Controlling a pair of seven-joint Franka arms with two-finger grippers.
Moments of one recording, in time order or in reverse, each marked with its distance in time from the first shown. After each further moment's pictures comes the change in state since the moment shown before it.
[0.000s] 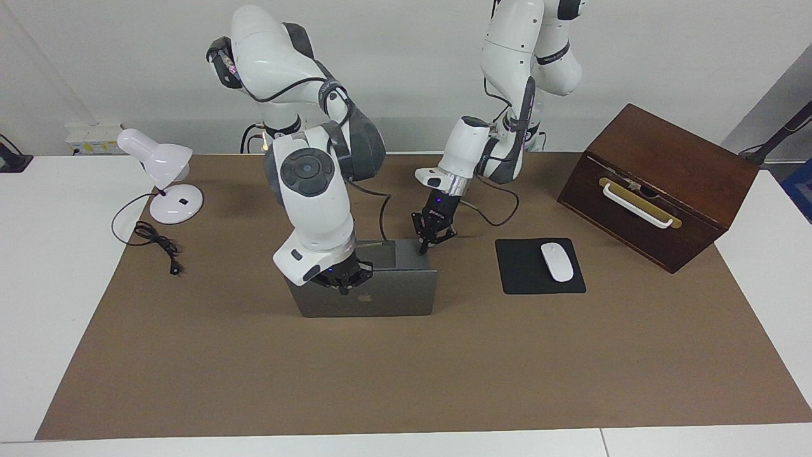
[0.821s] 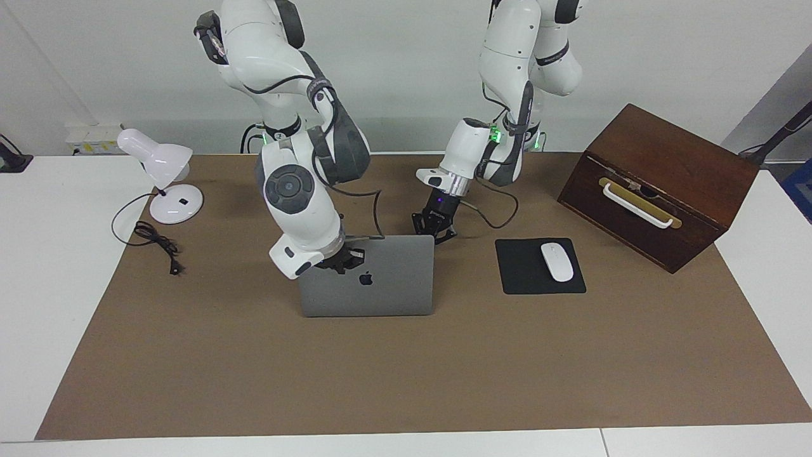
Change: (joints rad) left arm -0.002 0.026 0.000 -0.015 0.000 0.091 0.015; right arm -0.030 -0.159 0.005 -0.370 0.089 0.092 -0.002
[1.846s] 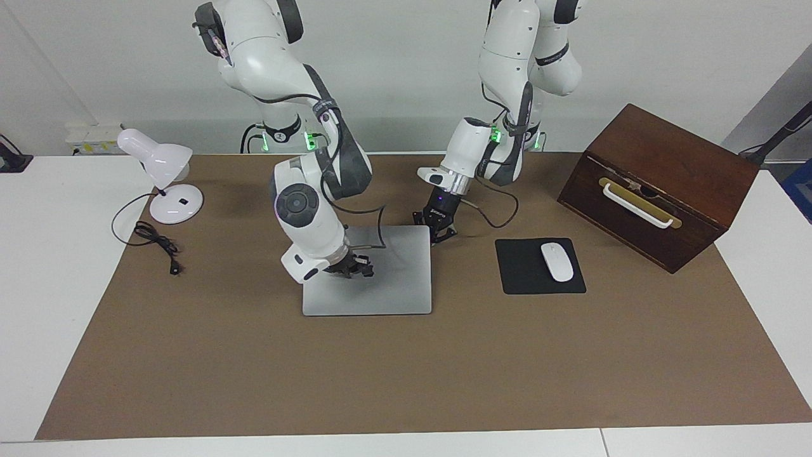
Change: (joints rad) left arm -0.010 0.003 0.006 -0.023 0.000 0.047 0.010; right arm 0.005 -0.037 0.005 -0.233 0.045 0.211 0.000
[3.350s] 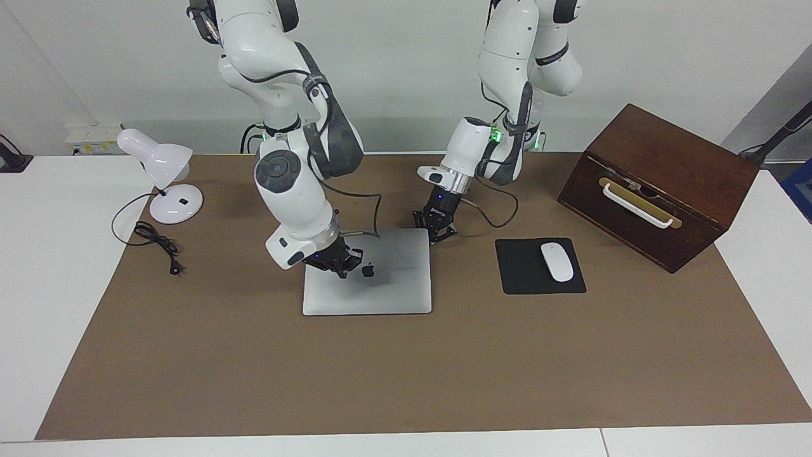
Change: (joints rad) left arm -0.014 -0.001 0.011 -0.009 0.000 0.012 0.021; right arm -0.010 -0.100 -0.010 0.029 -0.007 0.081 0.026
